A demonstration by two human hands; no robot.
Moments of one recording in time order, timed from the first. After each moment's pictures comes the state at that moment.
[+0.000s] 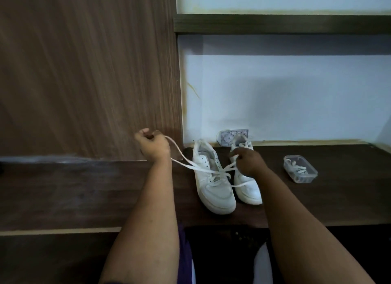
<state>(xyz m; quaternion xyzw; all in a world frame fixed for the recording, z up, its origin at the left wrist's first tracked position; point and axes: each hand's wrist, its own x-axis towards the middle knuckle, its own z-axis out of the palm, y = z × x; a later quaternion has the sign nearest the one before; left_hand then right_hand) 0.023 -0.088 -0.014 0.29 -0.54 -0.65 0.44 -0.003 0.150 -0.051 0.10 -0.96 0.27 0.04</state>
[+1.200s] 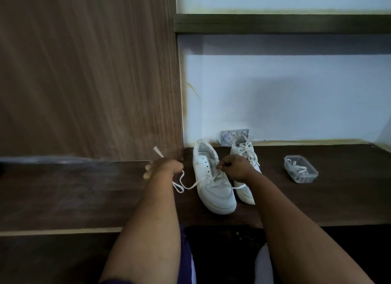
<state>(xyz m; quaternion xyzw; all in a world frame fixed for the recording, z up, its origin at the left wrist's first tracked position) 0.018 -0.092 -0.056 0.33 -0.91 -0.25 -0.06 -0.003 0.128 -0.067 0.15 -0.93 0.33 -0.03</state>
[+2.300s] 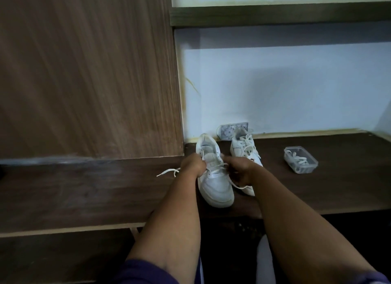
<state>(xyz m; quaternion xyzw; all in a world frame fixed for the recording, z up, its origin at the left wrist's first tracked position) -0.001 -0.041 -0.089 0.12 -0.96 -0.25 -0.02 0.006 0.126 -0.074 -0.12 -0.71 0.65 -0.25</state>
